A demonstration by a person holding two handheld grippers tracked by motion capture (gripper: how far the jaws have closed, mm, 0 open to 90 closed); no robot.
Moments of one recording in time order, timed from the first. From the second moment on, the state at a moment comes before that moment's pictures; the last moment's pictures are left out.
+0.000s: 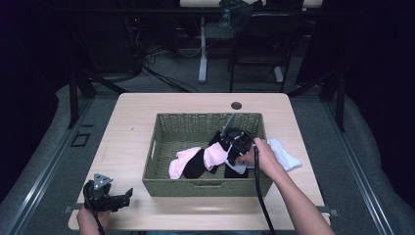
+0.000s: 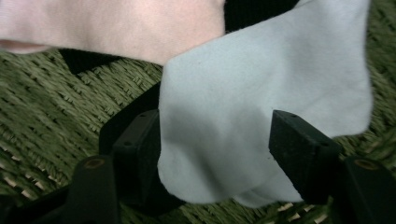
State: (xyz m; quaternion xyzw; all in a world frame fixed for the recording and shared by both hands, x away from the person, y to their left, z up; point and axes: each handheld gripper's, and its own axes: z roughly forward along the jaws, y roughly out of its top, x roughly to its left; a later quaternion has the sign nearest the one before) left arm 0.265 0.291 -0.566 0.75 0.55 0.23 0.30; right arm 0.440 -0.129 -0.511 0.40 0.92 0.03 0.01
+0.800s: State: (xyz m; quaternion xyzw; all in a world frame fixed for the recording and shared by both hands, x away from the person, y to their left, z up) left arm 0.265 0.291 -0.566 0.75 0.55 0.23 0.30; right arm 0.438 -0.131 -0.475 0.40 0.91 0.06 0.02
